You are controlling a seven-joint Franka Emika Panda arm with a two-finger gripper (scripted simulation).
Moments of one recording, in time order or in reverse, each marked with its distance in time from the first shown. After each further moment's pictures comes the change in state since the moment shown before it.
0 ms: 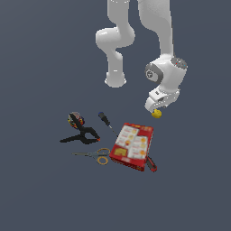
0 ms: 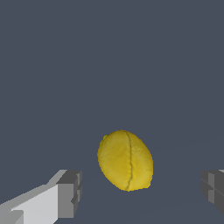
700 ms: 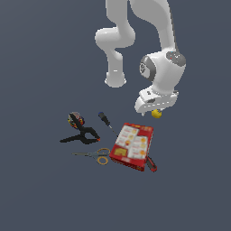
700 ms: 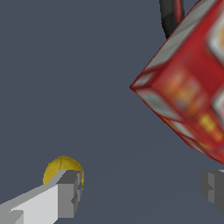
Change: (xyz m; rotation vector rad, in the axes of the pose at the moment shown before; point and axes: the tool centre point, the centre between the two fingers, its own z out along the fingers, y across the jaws) arm 0.038 0.093 -0.055 -0.025 -0.022 0.156
